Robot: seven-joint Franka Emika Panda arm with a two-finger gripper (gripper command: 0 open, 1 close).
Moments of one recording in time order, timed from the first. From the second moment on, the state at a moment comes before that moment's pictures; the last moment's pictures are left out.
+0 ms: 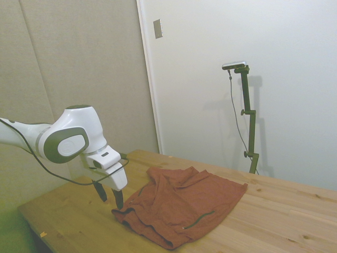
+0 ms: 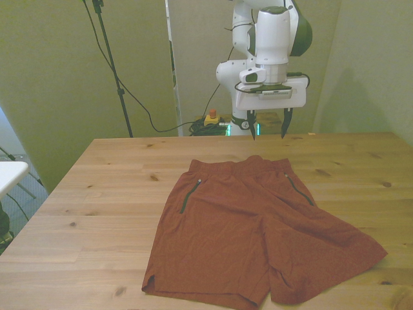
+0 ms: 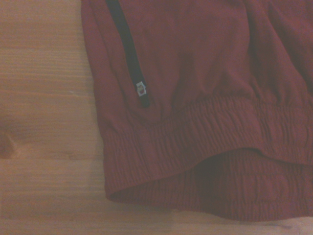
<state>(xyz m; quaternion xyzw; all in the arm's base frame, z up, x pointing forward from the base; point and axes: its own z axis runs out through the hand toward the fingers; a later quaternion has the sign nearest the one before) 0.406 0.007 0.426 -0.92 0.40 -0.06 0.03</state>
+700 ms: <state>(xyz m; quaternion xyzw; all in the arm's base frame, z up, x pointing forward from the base) 0.430 0.107 0.406 -0.91 0.30 -0.15 -0.25</state>
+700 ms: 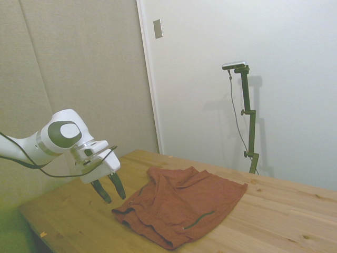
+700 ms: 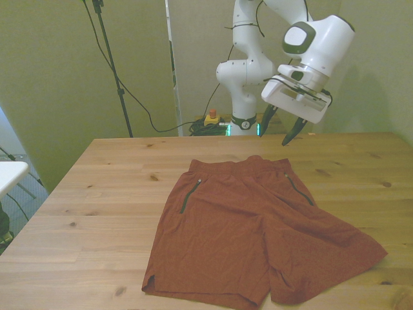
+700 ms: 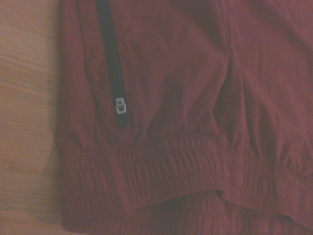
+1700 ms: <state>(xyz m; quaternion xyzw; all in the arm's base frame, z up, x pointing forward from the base) 0.463 0.175 0.331 -0.89 0.20 -0.15 -0.39</state>
